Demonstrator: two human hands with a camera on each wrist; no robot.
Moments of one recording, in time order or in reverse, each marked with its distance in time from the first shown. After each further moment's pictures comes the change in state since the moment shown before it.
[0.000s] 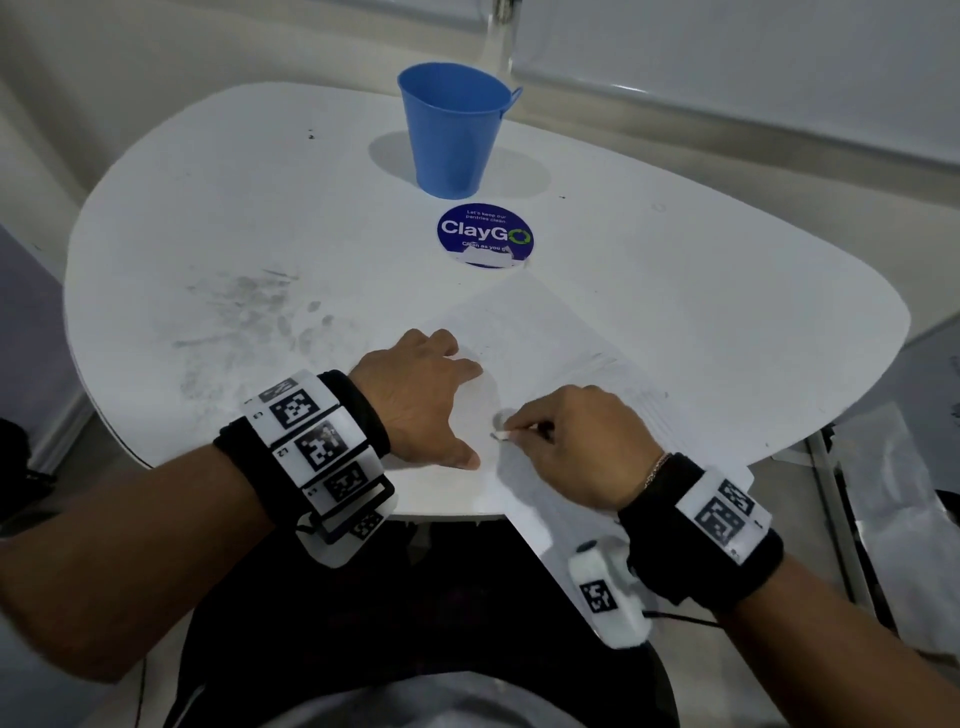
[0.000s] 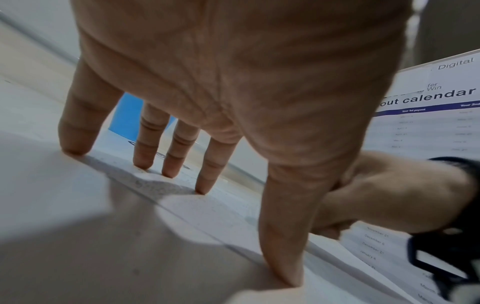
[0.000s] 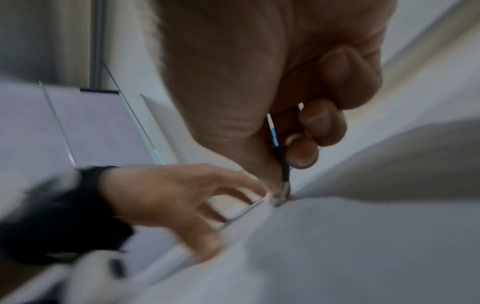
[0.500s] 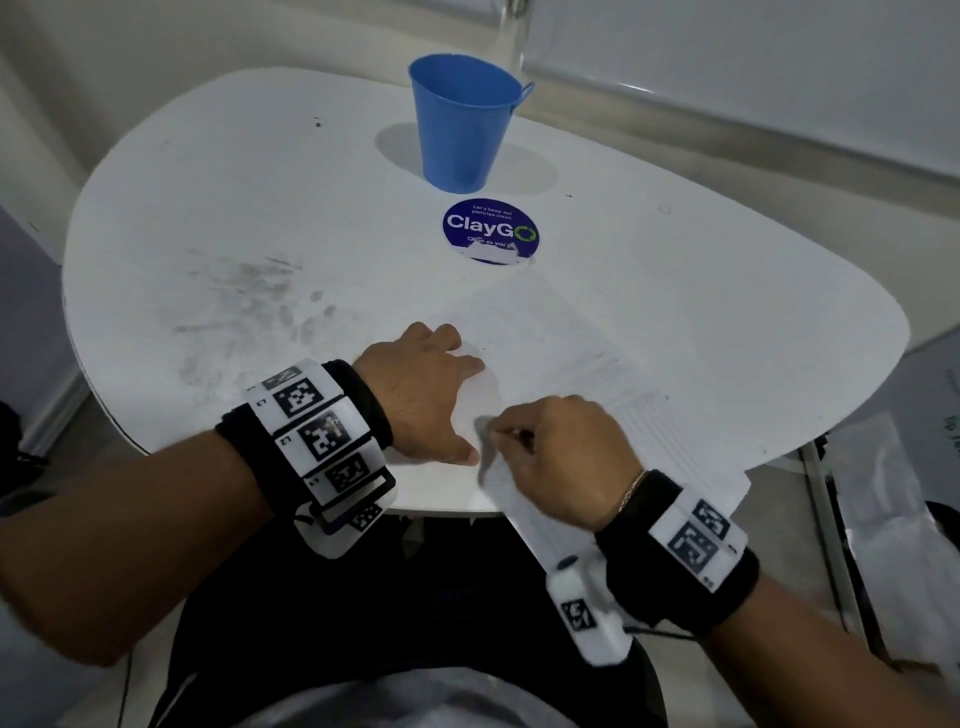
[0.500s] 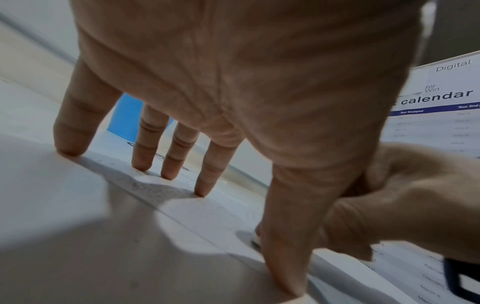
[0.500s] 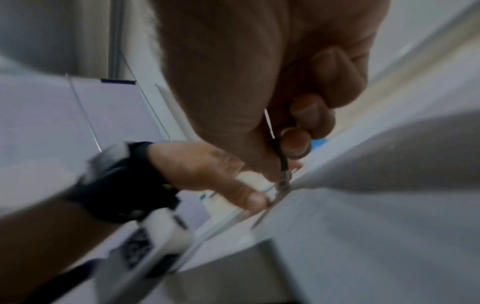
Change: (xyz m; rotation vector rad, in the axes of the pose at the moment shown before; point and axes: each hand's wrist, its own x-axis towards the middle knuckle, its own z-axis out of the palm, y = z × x) left_hand 0.000 0.000 0.001 0.021 0.001 0.011; right_hand -0.003 -0.011 0.013 -0.068 0.037 -0.077
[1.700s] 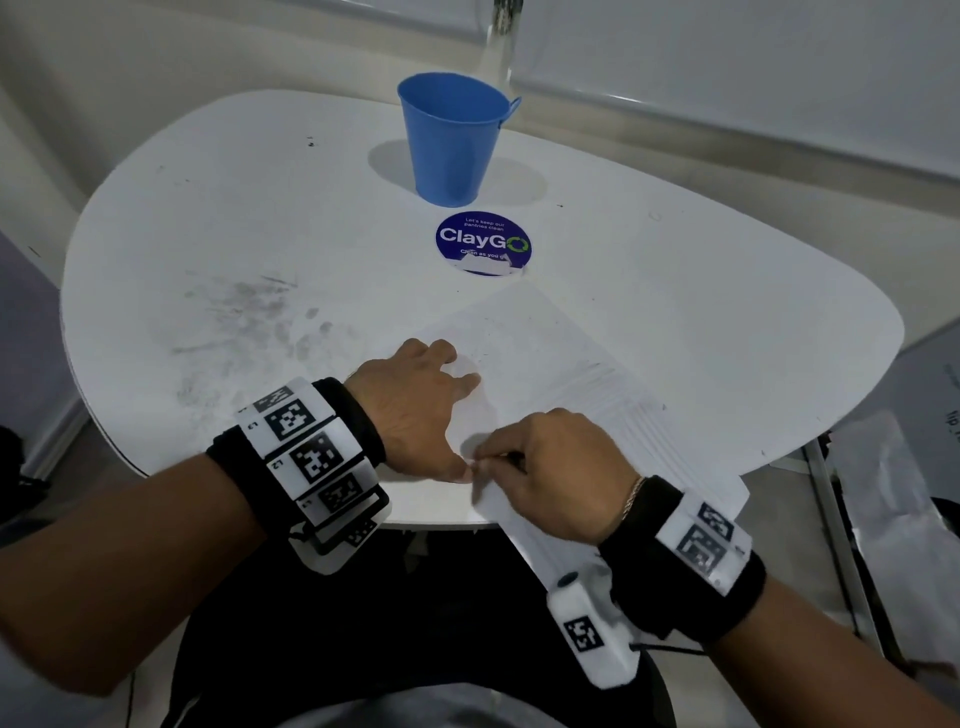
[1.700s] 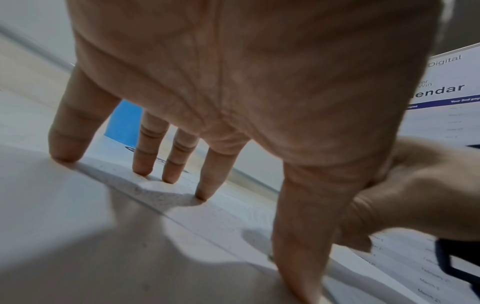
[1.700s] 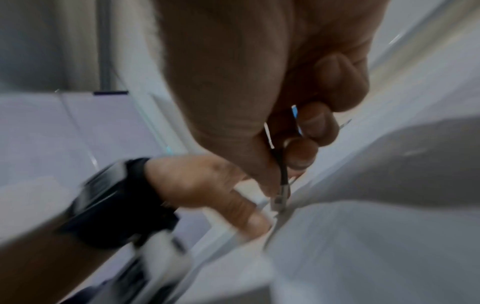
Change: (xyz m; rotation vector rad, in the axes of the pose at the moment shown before) left_hand -0.001 0.001 -0.004 0.074 -0.075 0.005; right_hand -0.002 -0.005 -0.005 0.059 -0.067 -0.060
